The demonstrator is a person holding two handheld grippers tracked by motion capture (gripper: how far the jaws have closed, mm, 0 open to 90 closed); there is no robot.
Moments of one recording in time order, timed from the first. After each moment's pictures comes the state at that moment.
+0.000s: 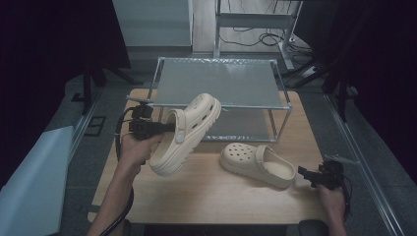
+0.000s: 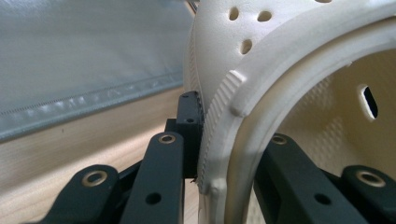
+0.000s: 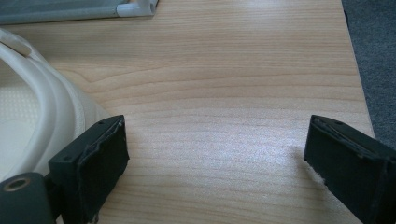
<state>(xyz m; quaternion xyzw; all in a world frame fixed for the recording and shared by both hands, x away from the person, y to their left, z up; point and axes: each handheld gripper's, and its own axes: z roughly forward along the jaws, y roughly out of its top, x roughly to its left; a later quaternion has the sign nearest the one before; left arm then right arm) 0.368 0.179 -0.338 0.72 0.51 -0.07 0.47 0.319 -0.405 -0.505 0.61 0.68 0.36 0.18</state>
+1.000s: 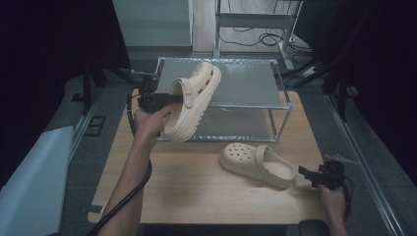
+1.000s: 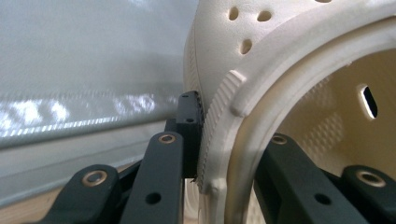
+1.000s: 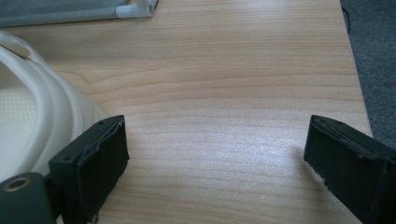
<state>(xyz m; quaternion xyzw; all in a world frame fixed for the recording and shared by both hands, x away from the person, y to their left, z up) 0.431 0.162 -0.314 0.64 0.57 -0.06 0.51 0.319 -0.407 -0.505 0.62 0.68 0.36 0.18</state>
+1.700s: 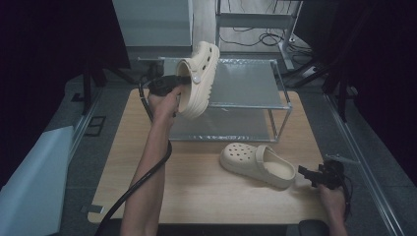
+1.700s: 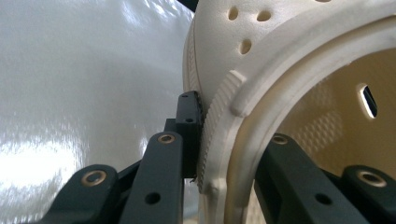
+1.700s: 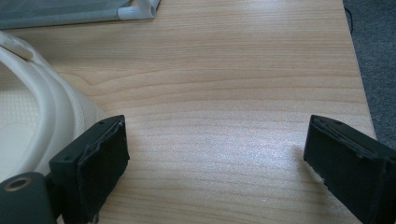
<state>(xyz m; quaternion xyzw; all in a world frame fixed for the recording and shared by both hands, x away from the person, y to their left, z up) 0.482 0.146 -0.311 0.56 0.61 -0.04 0.55 0.320 -0.408 -0.506 0.61 0.68 0.36 0.17</state>
